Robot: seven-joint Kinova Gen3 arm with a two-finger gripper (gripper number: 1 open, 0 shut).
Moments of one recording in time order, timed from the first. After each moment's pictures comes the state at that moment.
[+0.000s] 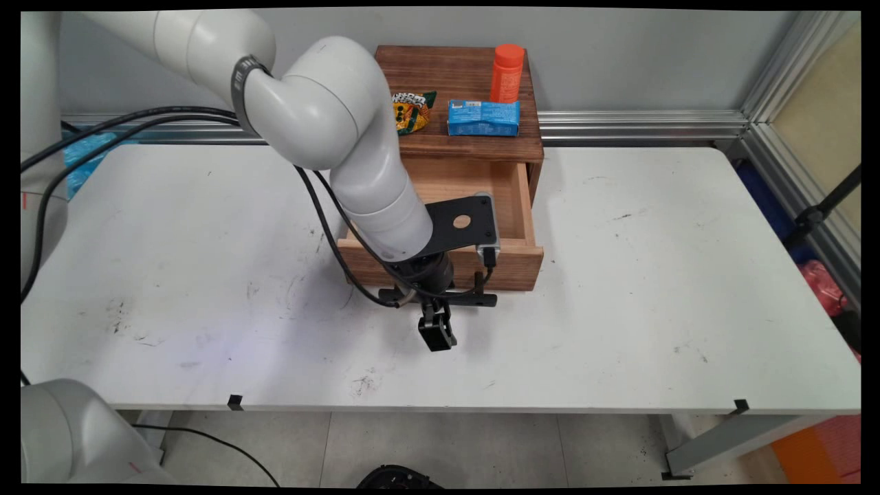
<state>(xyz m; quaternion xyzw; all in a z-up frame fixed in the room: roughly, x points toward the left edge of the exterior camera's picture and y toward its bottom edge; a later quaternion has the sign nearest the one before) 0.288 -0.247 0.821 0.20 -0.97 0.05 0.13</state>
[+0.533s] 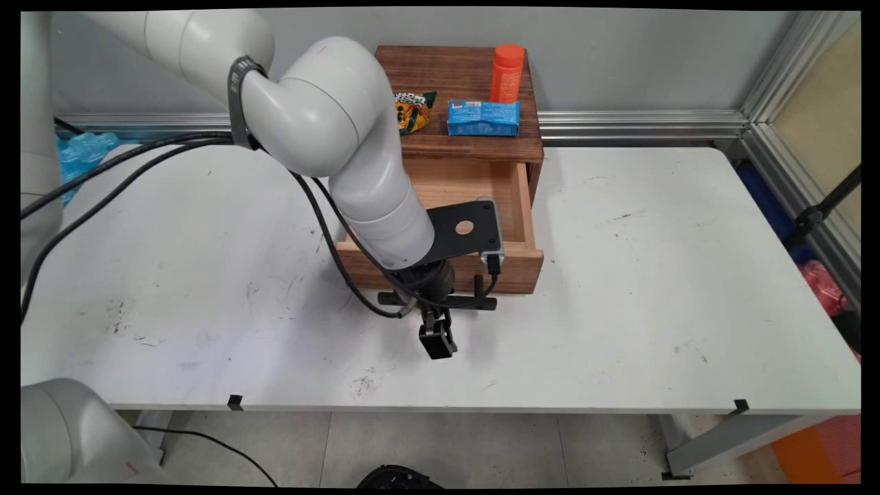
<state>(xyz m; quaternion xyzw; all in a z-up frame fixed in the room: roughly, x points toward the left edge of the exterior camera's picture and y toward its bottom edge) 0.280 -0.234 0.827 0.21 -0.97 0.05 0.12</state>
